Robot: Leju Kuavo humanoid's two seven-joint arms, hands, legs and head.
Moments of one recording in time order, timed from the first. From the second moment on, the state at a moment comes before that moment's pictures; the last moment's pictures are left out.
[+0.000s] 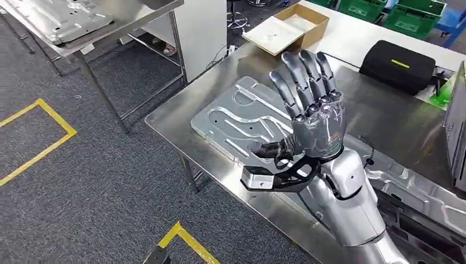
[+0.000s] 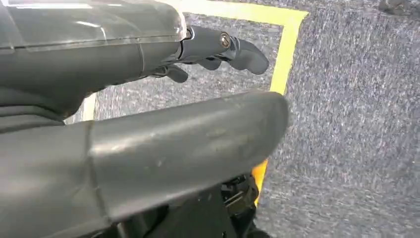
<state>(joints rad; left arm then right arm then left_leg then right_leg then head) -0.15 -0.16 0.54 -0.22 -0.94 0.00 -0.44 -0.54 -0.06 0.39 -1.72 1.22 -0.70 -0.28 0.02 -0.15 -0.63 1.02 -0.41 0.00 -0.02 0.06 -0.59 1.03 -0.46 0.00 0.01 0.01</state>
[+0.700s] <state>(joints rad) -0.14 -0.12 0.54 -0.22 -0.93 0.02 -0.44 -0.51 -0.04 0.39 -1.75 1.26 -0.70 -0.29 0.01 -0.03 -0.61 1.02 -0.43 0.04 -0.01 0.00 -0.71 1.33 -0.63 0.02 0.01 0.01</state>
